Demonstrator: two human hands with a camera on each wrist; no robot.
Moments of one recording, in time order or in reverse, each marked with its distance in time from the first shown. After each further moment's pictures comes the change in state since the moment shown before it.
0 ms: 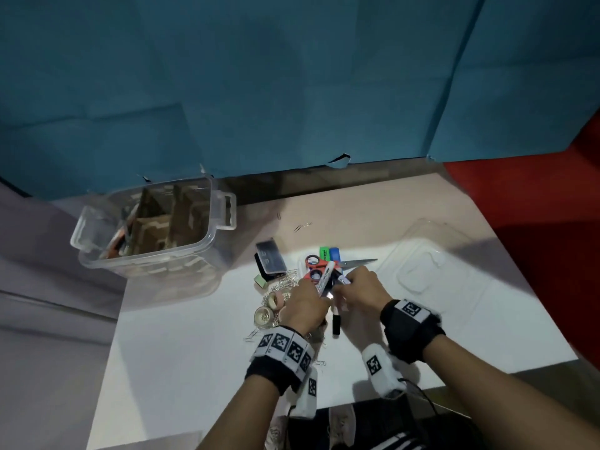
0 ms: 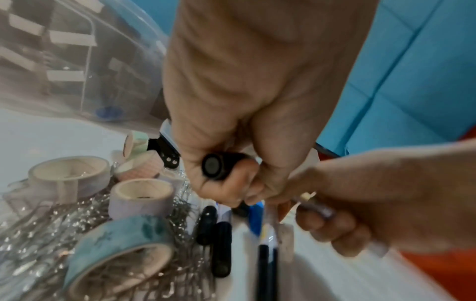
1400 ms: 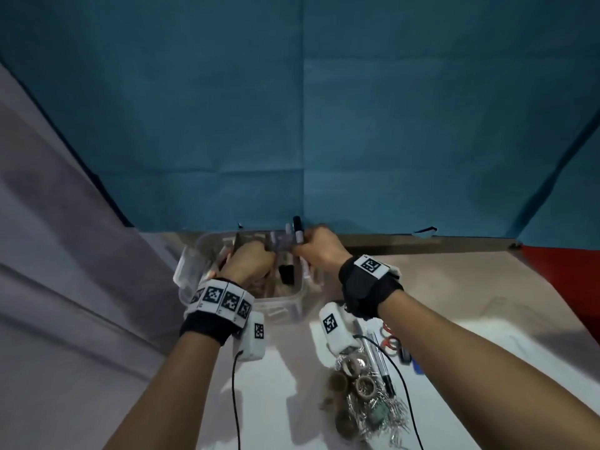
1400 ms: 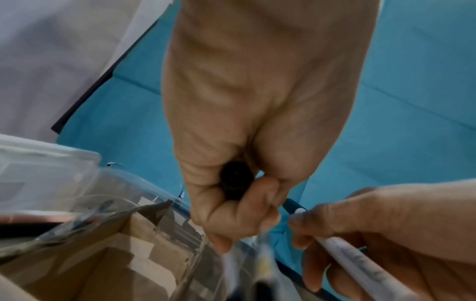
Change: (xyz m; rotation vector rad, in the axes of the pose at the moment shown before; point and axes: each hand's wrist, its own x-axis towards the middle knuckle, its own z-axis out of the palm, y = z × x) left_hand 0.036 -0.077 -0.298 -0.039 0.276 0.103; right_hand 0.016 -0.311 0.050 0.051 -0.016 -0.410
